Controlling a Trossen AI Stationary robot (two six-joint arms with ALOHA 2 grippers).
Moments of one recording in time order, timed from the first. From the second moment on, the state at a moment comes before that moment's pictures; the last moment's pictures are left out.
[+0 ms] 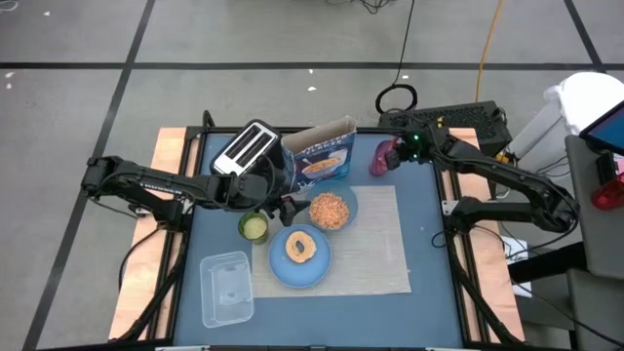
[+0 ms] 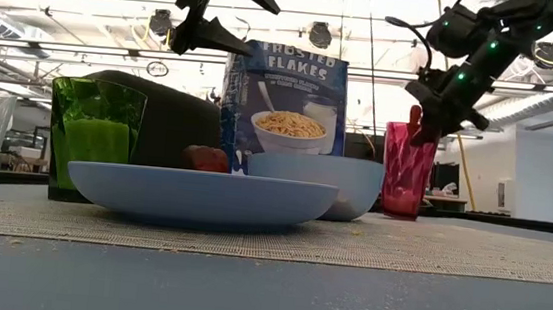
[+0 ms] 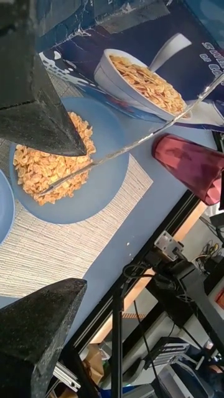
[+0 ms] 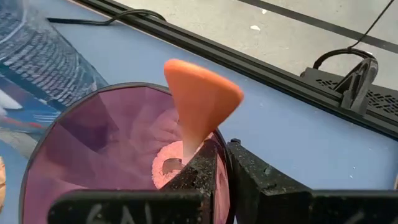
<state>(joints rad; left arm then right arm) -0.07 1.32 0.93 -0.05 -0.27 -0.65 -0.72 1.04 0.68 -0.46 0.15 0.29</state>
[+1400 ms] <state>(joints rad) -0.07 1.32 0.93 -0.05 -0.27 -0.65 -0.73 1.05 0.68 -0.38 0.16 0.27</state>
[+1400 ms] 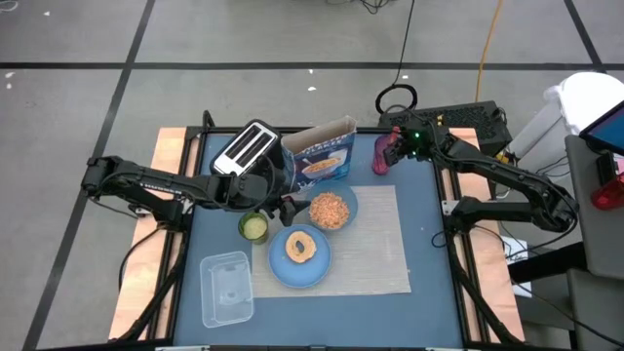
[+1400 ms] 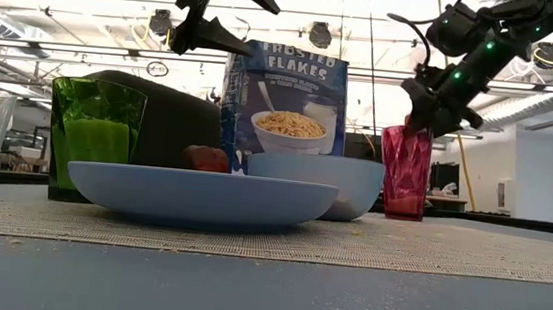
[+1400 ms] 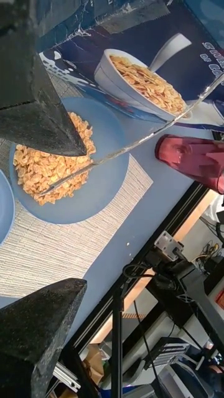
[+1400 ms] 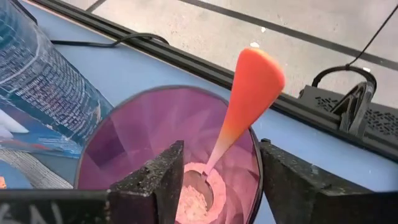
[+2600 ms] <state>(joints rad) -0.07 1.32 0.93 -0.05 -0.27 -0.65 -0.76 1.06 0.68 -0.24 0.15 0.24</state>
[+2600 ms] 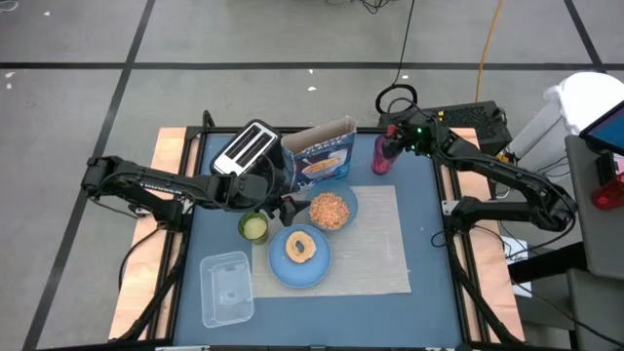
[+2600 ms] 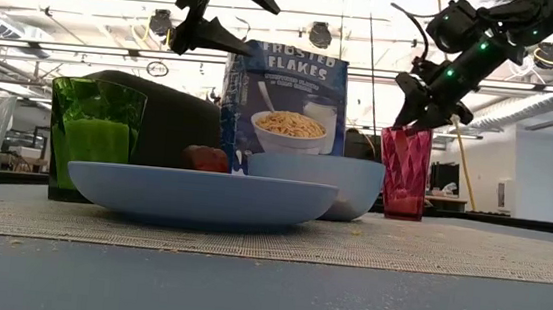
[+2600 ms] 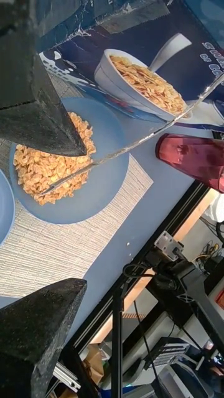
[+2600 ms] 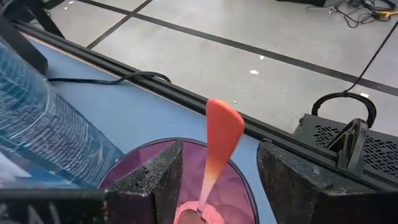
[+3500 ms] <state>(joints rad) -0.07 1.32 0.93 -0.05 -0.27 -0.65 -0.77 1.10 0.68 -0.16 0.10 0.24</state>
